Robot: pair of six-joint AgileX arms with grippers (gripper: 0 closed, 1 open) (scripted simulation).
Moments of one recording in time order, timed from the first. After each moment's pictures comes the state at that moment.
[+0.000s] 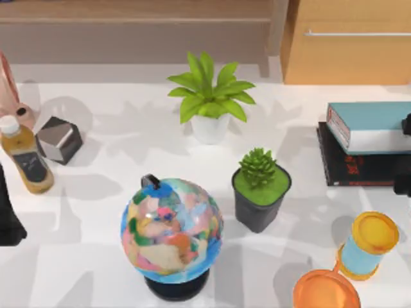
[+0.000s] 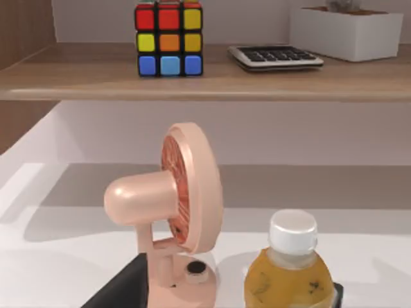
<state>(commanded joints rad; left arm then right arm) 0.00 0.00 0.00 0.00 0.00 0.00 0.23 1.52 0.42 0.58 0.23 1.69</state>
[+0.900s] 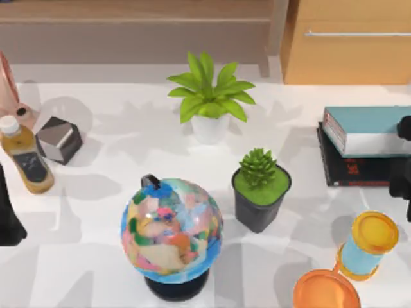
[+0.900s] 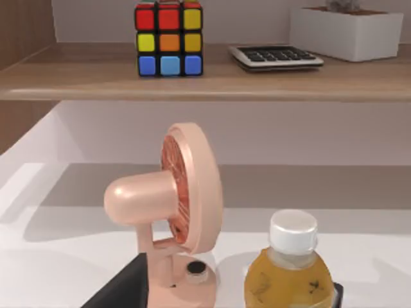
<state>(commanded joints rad) 0.00 0.00 0.00 0.00 0.00 0.00 0.23 1.56 0.43 0.59 0.23 1.70</state>
